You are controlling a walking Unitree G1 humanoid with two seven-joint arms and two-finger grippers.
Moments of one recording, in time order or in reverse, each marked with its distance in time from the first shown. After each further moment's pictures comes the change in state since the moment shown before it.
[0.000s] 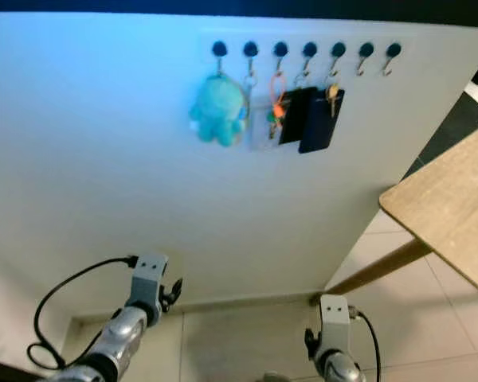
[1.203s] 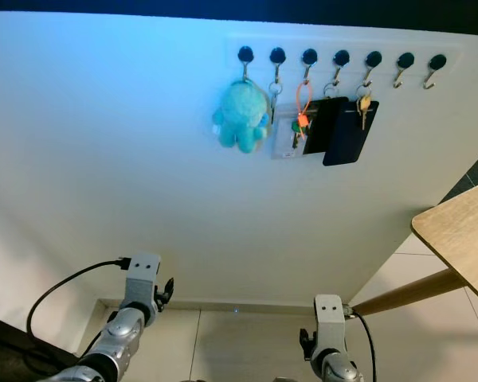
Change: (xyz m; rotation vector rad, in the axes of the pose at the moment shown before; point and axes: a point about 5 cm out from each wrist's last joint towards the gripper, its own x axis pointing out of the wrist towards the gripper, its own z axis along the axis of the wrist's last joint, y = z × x) left arm -0.001 0.005 -0.002 0.000 0.011 0.071; right arm -0.002 0.009 -0.005 -0.021 0.000 0.068
